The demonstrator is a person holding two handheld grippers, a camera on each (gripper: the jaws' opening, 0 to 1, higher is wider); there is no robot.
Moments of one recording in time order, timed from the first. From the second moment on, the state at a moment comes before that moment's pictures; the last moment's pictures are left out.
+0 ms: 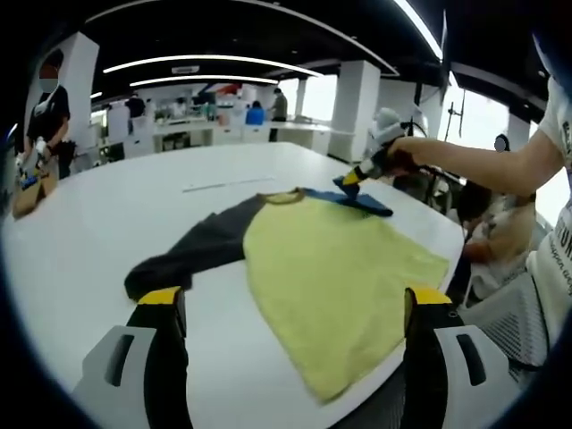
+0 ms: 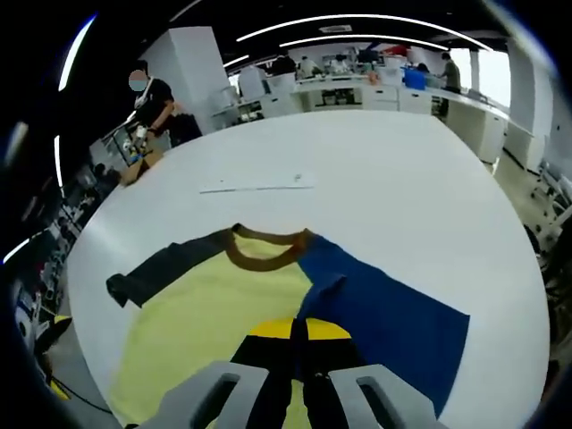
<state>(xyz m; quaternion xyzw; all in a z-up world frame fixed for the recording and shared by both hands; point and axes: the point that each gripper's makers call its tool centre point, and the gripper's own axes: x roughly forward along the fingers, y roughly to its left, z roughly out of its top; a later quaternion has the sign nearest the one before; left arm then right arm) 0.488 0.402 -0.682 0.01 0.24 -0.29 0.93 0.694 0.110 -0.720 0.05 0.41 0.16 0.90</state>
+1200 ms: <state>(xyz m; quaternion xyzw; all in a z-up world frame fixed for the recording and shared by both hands) 0.488 0.414 -0.692 0.02 0.24 -0.29 0.93 0.715 0.202 -0.688 0.03 0.38 0.24 0.90</state>
